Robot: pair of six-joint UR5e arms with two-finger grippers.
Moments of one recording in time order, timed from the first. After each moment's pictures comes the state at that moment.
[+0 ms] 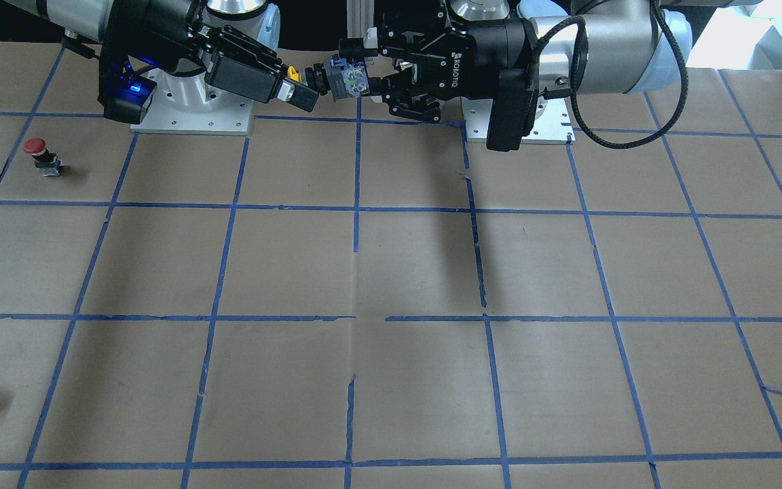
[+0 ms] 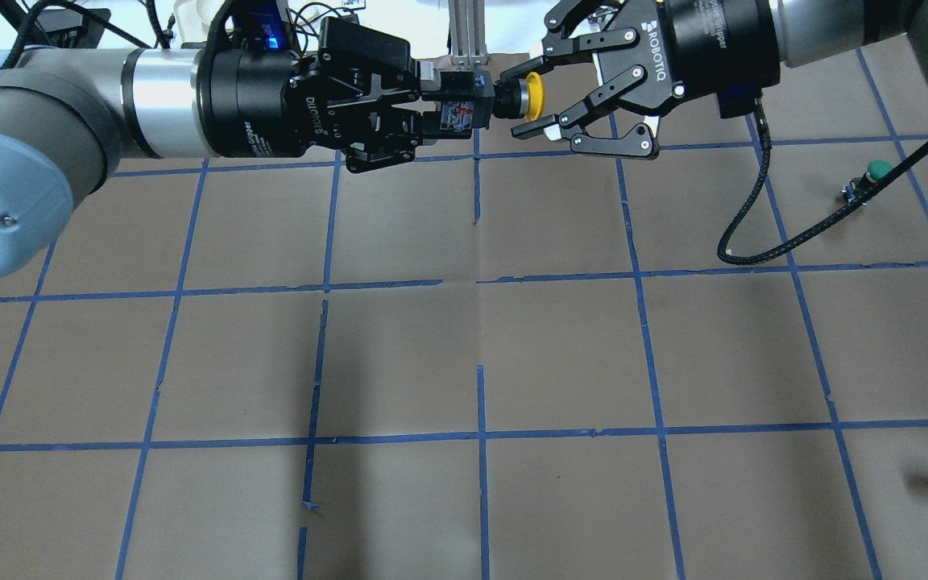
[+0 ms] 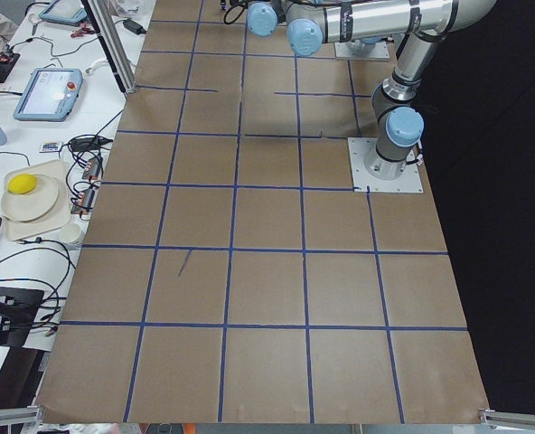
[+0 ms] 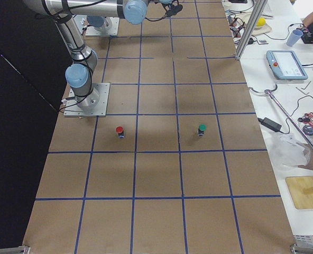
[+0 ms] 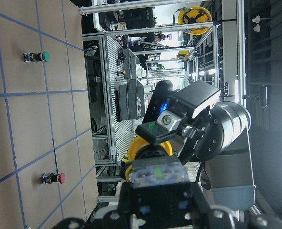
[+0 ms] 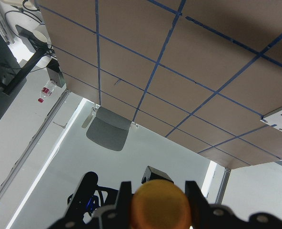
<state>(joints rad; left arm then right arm) -1.52 -1.52 -1.76 -1.83 0.11 0.43 1.47 -1.66 1.67 -1.53 -0.49 1.01</state>
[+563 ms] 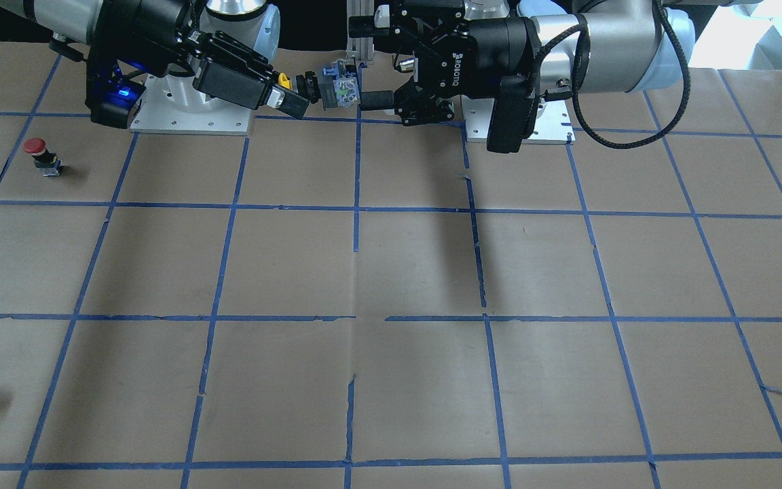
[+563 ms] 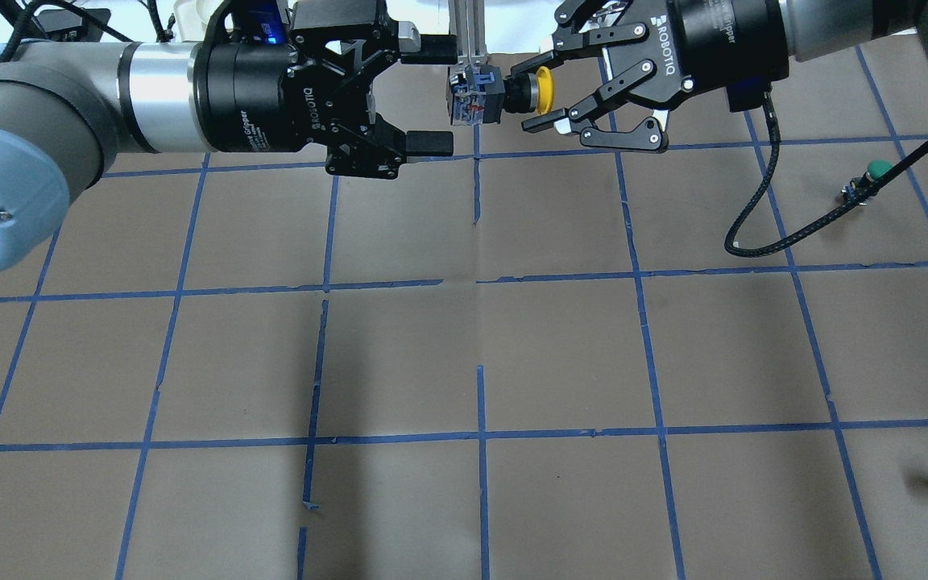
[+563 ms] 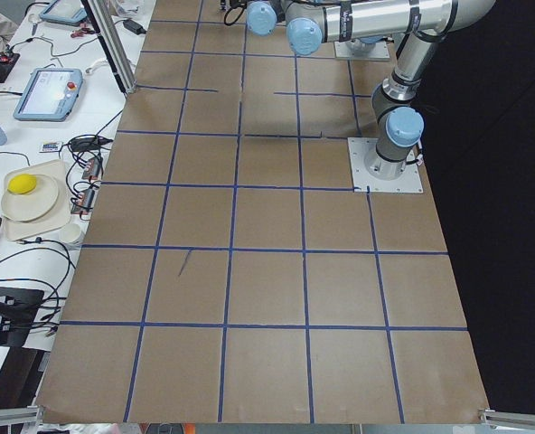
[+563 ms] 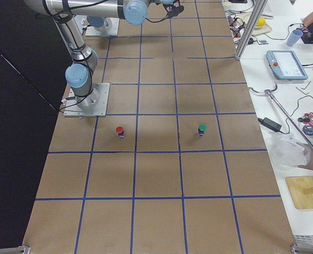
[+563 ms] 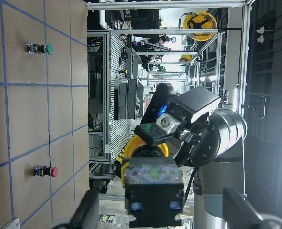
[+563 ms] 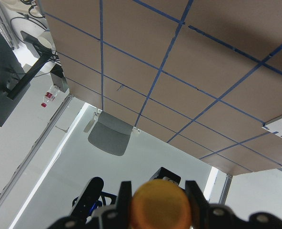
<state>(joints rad) -1.52 -1.53 -1.76 -1.83 0.11 0.36 1.45 -1.65 1.66 -1.56 -0.54 0.99</state>
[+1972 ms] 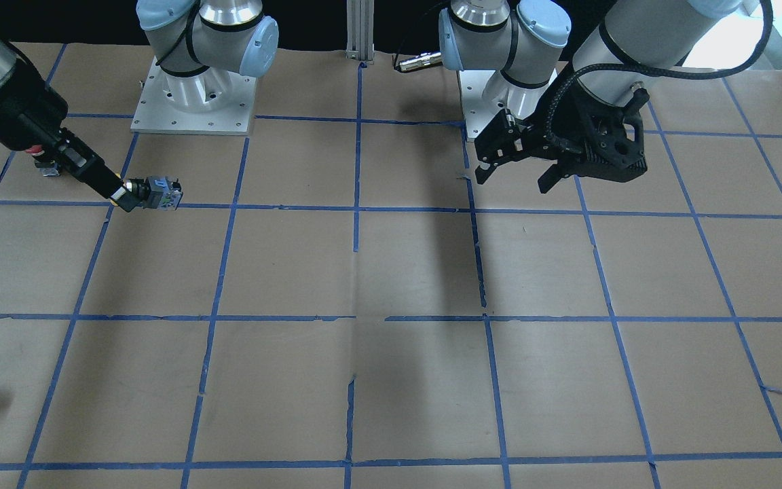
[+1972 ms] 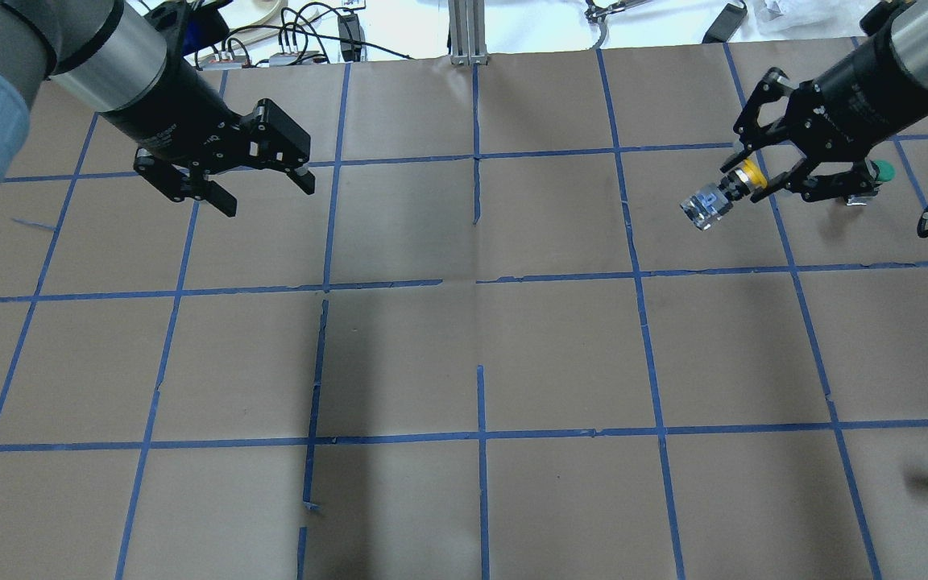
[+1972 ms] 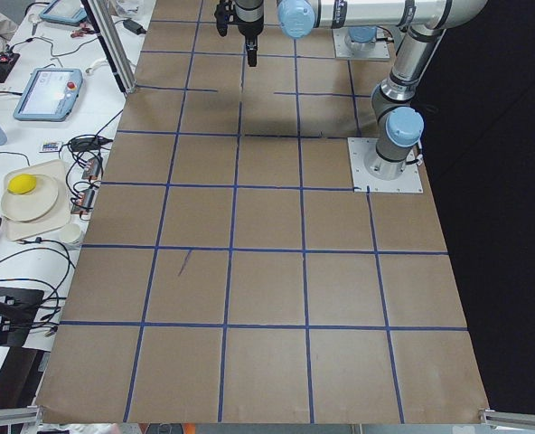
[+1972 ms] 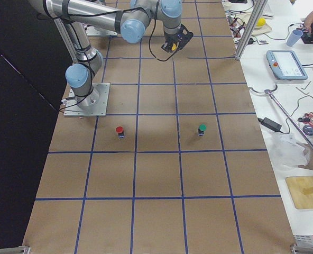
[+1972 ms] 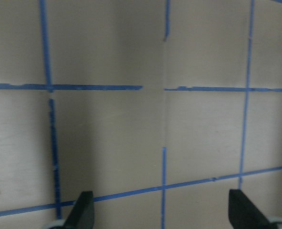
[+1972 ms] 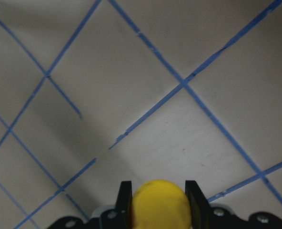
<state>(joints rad) -1.52 -1.57 -1.59 -1.56 1.38 -0.02 1.26 -1.62 1.73 -1.65 -1.25 0.41</state>
